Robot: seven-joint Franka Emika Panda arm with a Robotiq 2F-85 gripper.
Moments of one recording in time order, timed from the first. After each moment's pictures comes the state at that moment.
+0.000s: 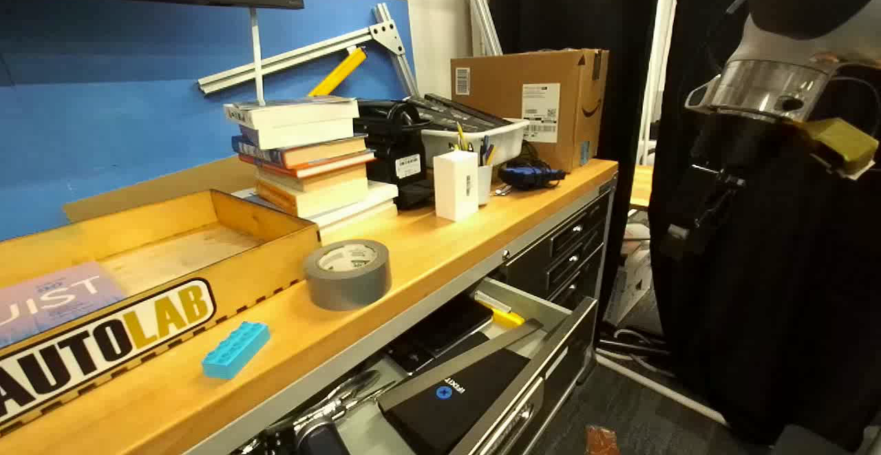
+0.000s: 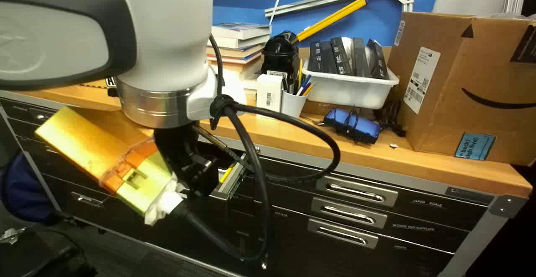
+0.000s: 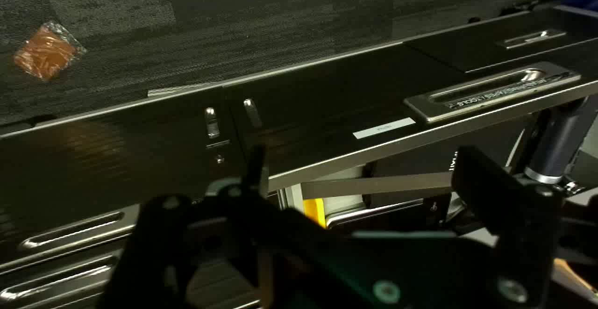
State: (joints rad) arm -0.02 -0.60 -0.48 -2.72 0.03 2.17 -0.55
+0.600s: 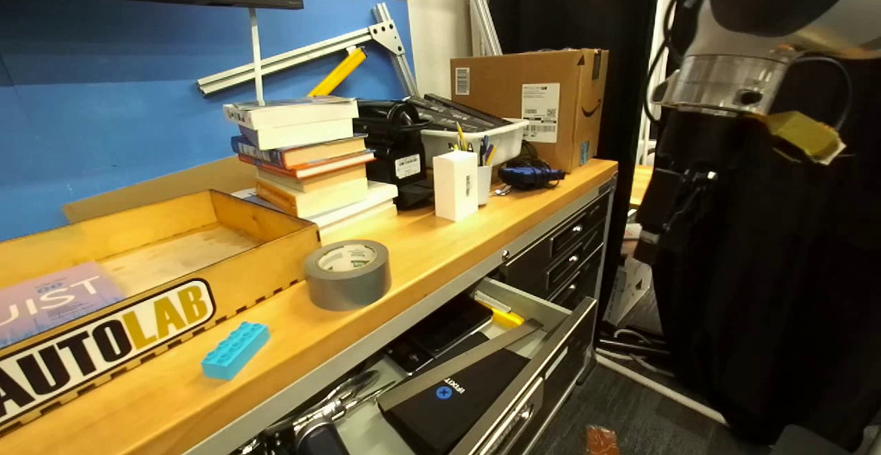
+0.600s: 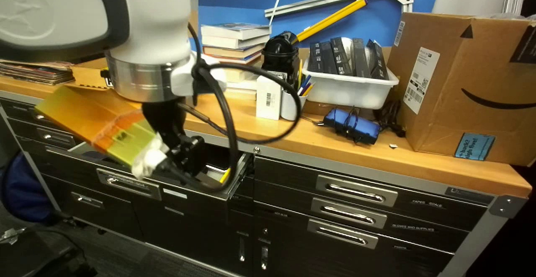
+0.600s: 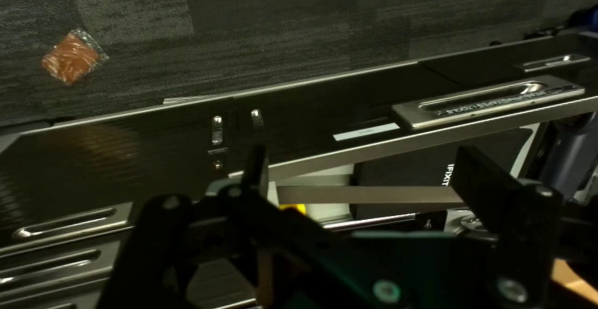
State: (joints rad) arm -0.03 -0.60 -0.30 -2.72 0.02 2.16 -0.43
